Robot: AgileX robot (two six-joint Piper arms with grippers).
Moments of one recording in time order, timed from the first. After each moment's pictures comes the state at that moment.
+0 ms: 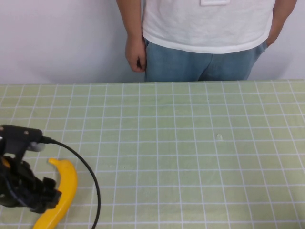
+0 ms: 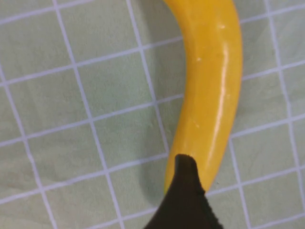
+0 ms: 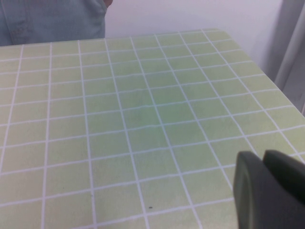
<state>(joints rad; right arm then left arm) -0.10 -0.03 0.03 -0.30 0.33 0.31 -0.23 1.27 -0.68 -0.11 0.78 0.21</state>
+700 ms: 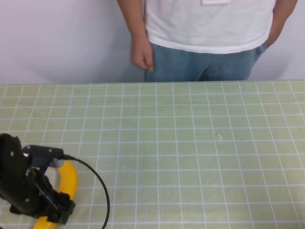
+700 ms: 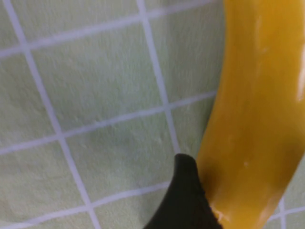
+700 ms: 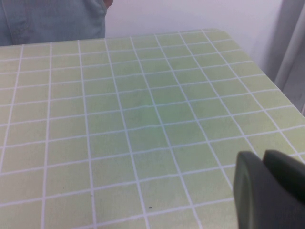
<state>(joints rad) -0.10 -0.03 0.03 -0.30 0.33 0.31 -0.23 1.61 -0.68 -0.15 0.65 0.26</state>
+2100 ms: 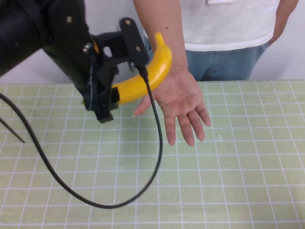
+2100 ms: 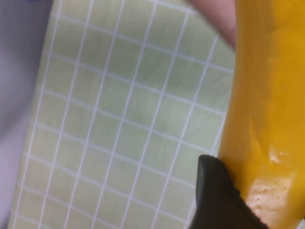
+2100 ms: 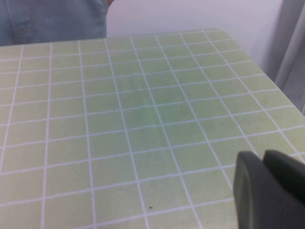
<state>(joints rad) -0.10 -0.03 0.03 -0.30 0.33 0.31 -0.58 1.66 -1.56 0.09 1.12 0.82</state>
